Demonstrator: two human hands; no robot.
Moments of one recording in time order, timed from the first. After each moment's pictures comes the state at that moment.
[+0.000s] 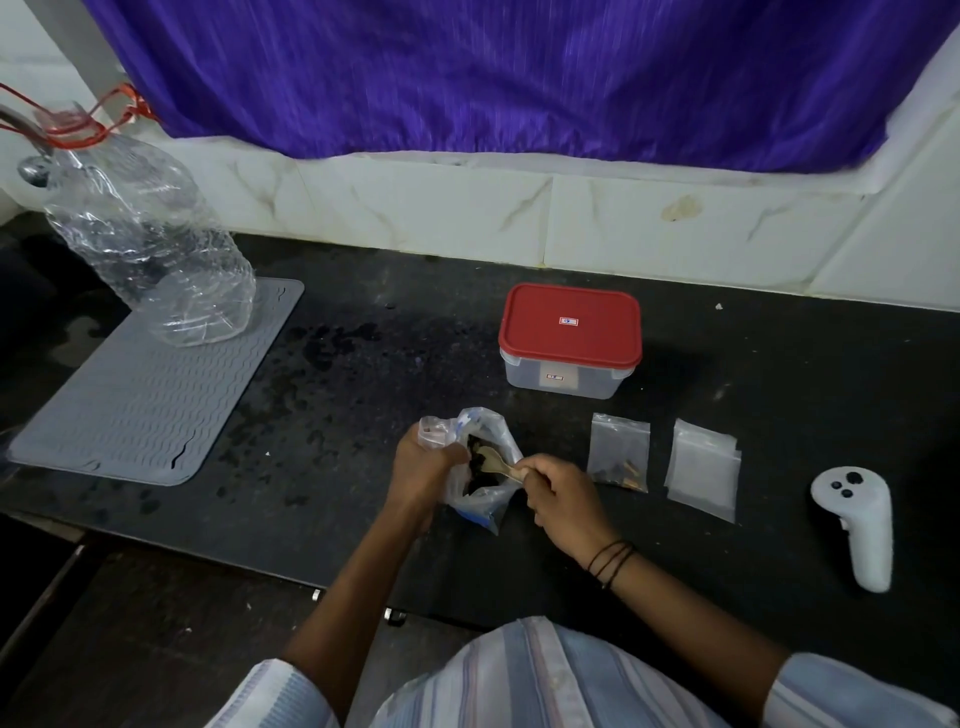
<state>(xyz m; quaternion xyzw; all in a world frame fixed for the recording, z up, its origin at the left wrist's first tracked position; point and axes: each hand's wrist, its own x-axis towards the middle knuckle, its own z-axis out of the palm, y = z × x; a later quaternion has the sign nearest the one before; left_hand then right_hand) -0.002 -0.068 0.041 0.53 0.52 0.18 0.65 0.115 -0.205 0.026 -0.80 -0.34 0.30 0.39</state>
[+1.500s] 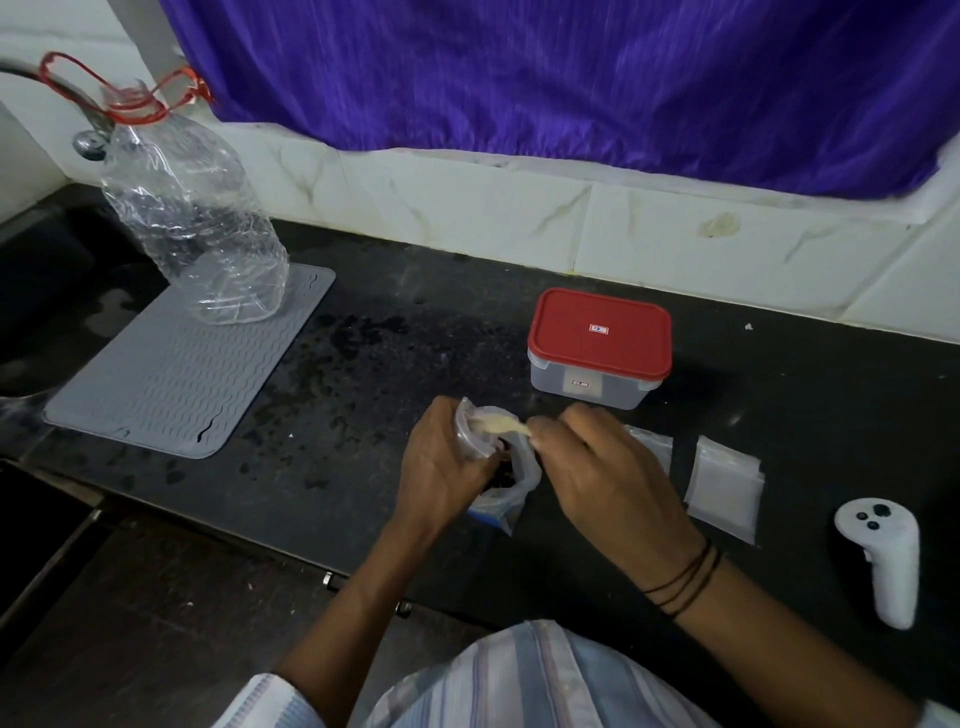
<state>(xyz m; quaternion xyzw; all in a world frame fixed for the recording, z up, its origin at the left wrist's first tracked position) -0.016 -0.080 0.059 0.80 0.39 0.30 0.35 0.104 -0.217 0.134 -0.71 -0.65 -0.14 0.21</state>
